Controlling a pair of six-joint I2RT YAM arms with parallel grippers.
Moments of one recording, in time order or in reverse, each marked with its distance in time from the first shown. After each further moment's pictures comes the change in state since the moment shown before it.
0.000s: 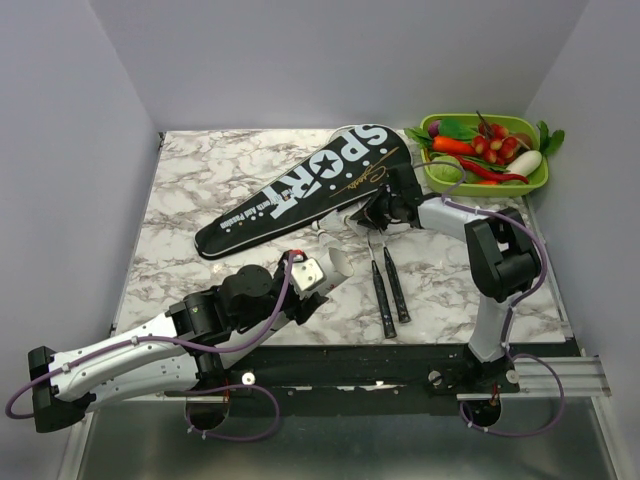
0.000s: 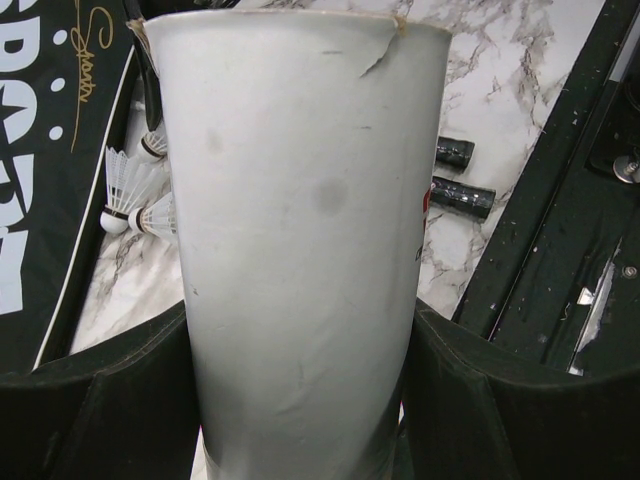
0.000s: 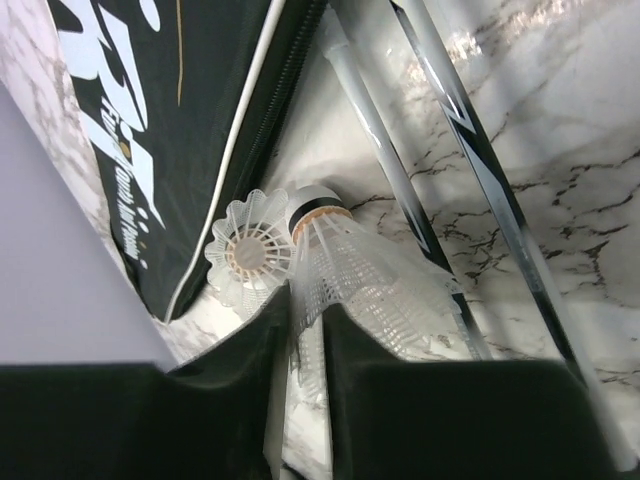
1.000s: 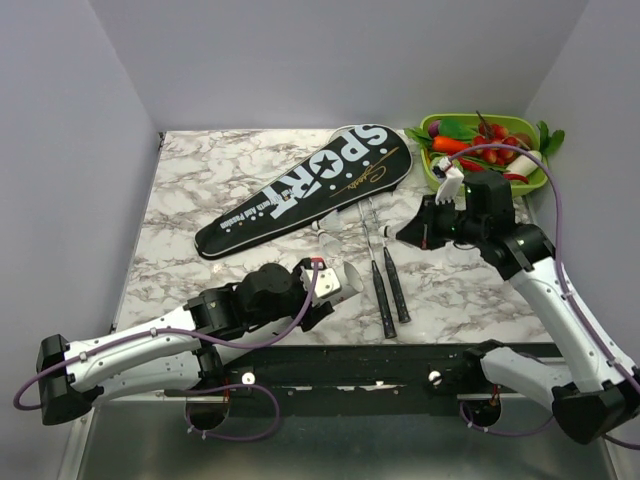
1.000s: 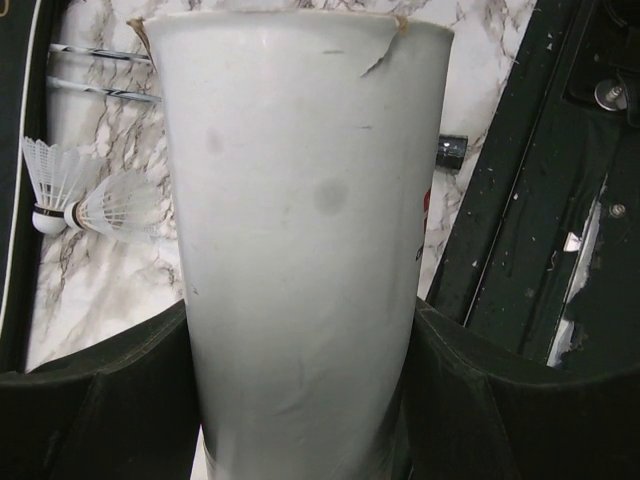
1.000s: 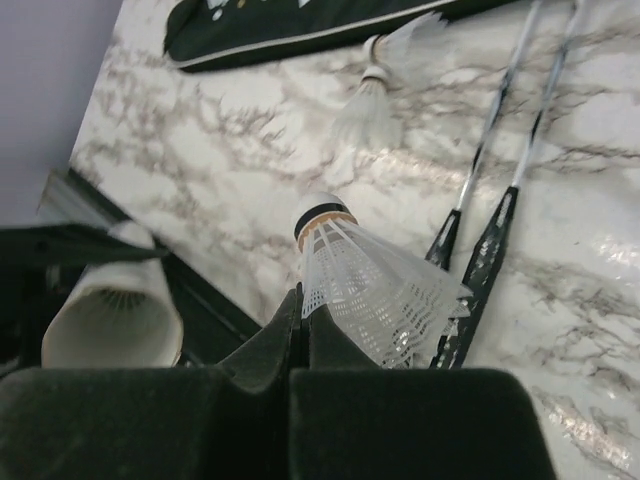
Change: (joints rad) left arm -0.001 0.108 0.000 -0.003 0.095 0.037; right arm -0.003 -0.858 -0.081 -0.530 -0.083 -0.730
